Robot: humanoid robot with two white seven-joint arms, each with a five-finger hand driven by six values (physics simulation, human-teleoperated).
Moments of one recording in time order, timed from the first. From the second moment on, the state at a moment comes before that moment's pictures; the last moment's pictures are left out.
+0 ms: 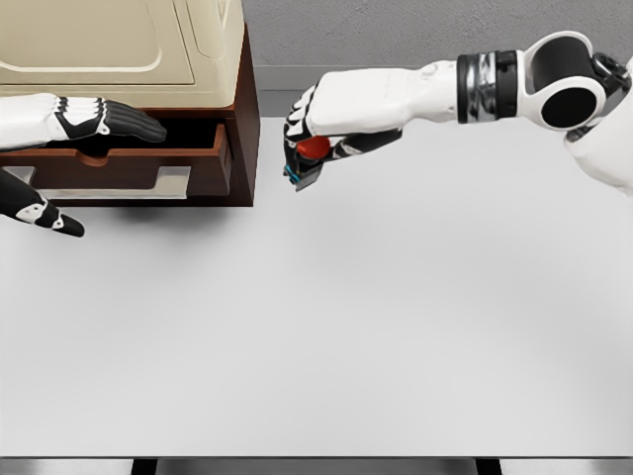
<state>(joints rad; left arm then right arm) -0.94 1.31 -0.88 -1.76 0.57 -0.61 -0.61 -1.19 -0.56 1.00 -1.42 0.07 -0.61 0.61</state>
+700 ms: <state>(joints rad) -0.94 1.37 -0.88 -1.76 0.57 -0.61 -0.61 -1.27 -0.46 1.01 -1.38 0.08 -0.61 0.61</state>
